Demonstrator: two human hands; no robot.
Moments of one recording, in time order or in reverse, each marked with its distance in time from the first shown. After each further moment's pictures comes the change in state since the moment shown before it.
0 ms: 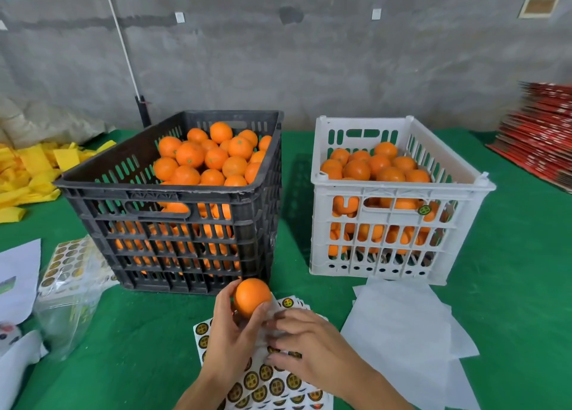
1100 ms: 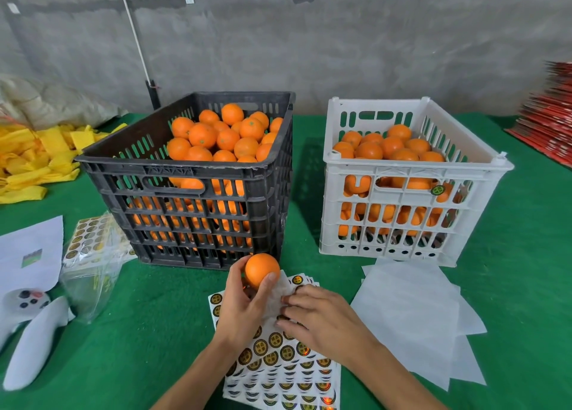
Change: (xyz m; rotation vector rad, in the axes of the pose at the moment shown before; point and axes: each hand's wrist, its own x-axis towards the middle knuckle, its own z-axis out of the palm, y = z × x) left_hand 0.000 0.003 -0.002 -0.071 0.000 -0.005; right_hand -0.003 0.001 0.010 -0.323 0.247 -0.124
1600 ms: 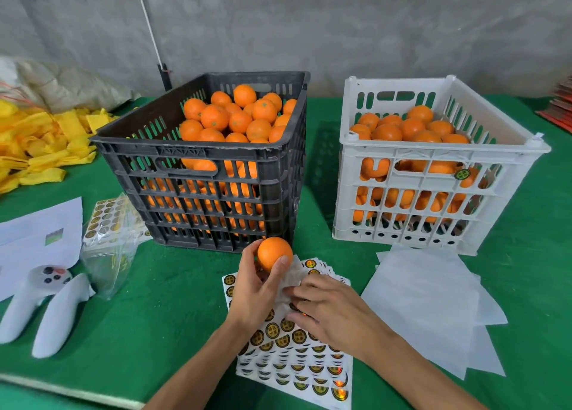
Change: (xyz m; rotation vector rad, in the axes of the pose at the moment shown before) left_hand 0.000 -0.001 0.000 0.010 0.012 -0.004; right_hand 0.002 -0.013 -0.018 -0.011 -0.081 -0.084
